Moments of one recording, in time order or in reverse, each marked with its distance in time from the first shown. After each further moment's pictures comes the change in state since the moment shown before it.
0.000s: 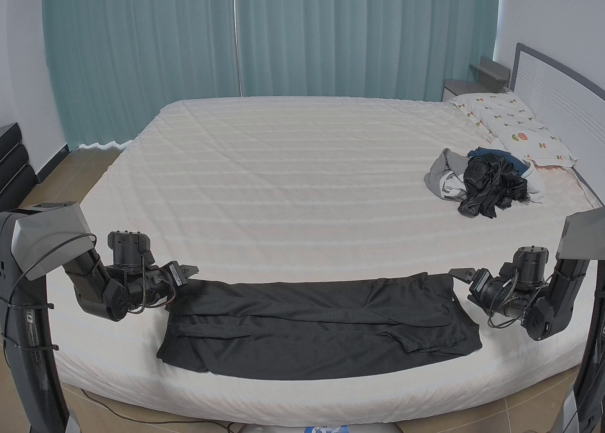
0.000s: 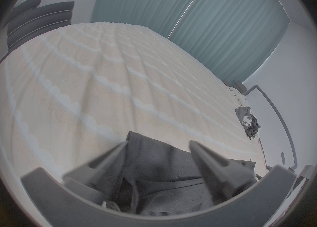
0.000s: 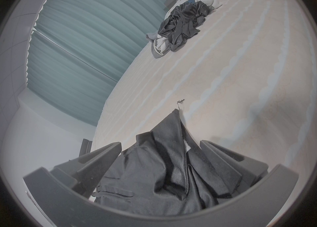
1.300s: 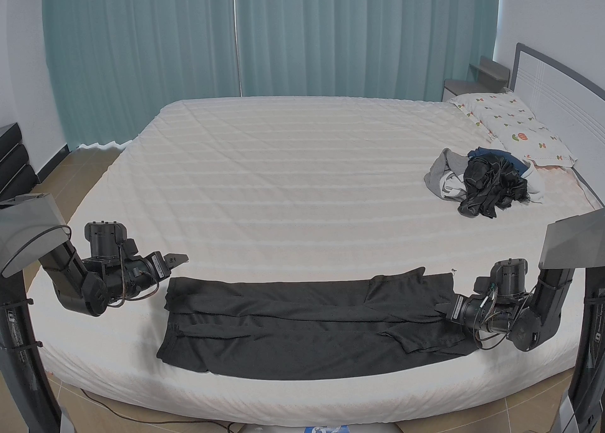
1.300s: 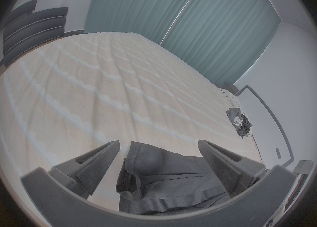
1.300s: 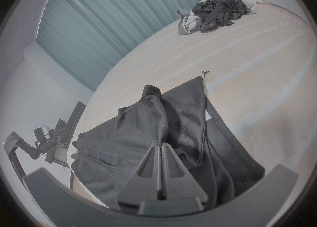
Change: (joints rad) left arm 0.068 -0.111 0.066 -0.013 -0.097 0.062; right arm 0.123 0.036 0.010 0.067 -0.002 -0.280
